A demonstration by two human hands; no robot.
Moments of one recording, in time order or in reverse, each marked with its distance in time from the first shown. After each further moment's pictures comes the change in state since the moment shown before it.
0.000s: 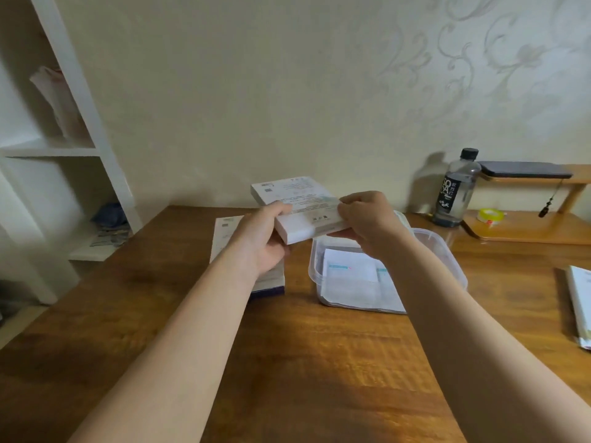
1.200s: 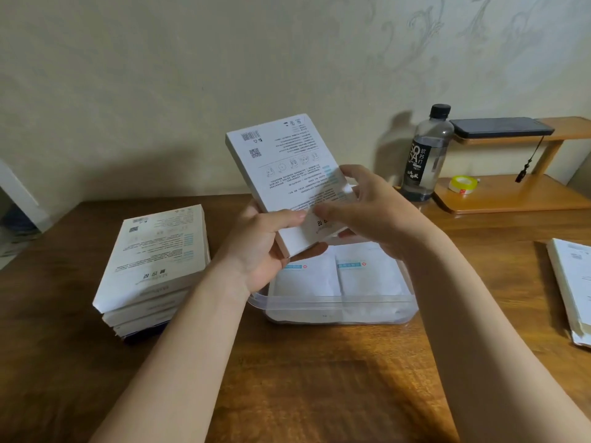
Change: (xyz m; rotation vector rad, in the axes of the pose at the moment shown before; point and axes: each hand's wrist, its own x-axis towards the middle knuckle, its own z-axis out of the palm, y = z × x) left_hand 0.058 -0.067 0.061 0.074 -0.487 0.067; right_hand 0.031 0.025 -0.090 -0.279 -0.080 -0.034
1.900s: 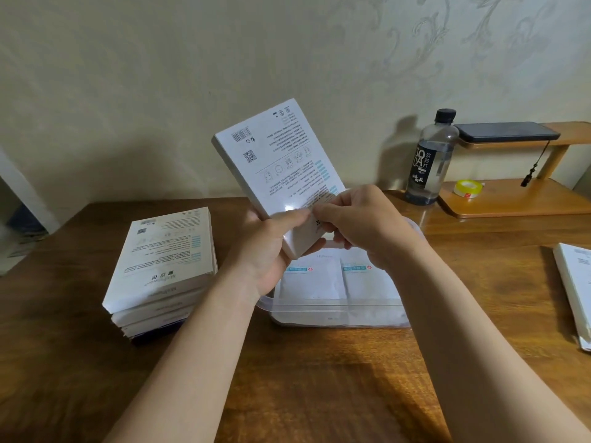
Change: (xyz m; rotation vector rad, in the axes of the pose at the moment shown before) left_hand 0.003 -0.008 -0.002 0.017 0.131 0.093; right_hand 0.001 -0.004 0.025 -0.053 0.113 0.028
